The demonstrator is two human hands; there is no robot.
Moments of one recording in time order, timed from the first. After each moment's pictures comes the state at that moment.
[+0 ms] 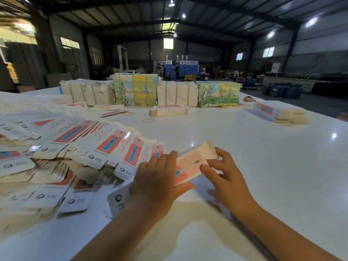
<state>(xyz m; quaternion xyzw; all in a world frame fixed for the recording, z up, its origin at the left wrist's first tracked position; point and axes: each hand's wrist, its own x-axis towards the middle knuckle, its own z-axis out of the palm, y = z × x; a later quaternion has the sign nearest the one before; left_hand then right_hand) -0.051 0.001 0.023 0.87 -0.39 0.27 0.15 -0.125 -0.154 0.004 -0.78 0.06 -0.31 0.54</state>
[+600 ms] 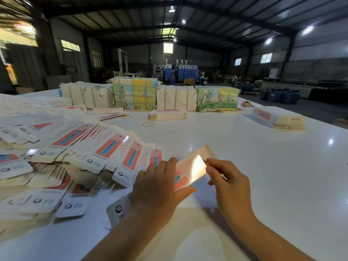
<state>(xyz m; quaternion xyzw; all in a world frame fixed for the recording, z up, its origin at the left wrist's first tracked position) -0.045 -0.006 0.007 0.88 -0.34 0.27 0.15 -0.125 -0.143 0.007 -0.71 0.12 -0.44 0.54</state>
